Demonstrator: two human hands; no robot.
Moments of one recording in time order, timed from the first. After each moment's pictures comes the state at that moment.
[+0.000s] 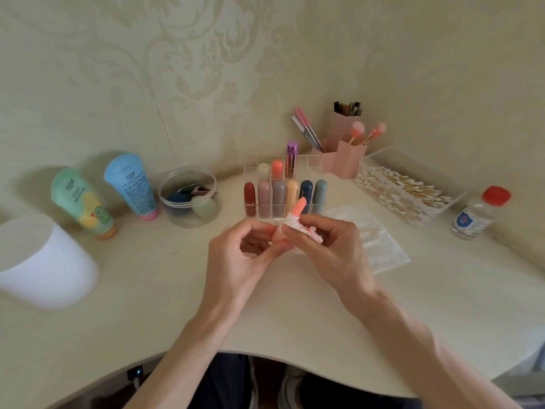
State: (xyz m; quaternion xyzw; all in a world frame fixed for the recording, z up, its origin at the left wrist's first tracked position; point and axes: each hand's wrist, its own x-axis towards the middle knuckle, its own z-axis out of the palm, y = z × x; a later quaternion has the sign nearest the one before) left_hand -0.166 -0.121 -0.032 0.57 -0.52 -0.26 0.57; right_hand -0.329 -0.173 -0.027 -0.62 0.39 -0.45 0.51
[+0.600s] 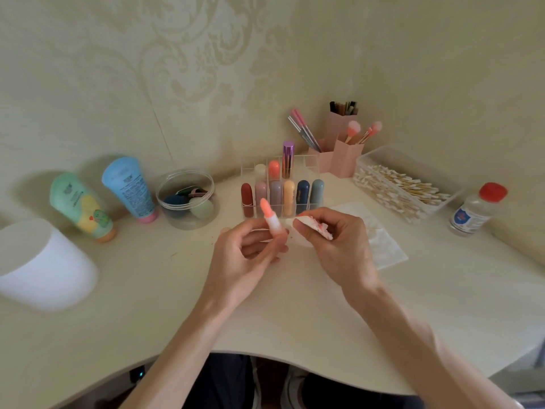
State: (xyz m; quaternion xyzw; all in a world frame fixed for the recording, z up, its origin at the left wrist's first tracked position) left_hand -0.166 -0.127 -0.036 0.53 -0.49 -0.38 0.57; right_hand -0.334 -0.179 -0.025 -0.60 0.44 -0.48 0.46
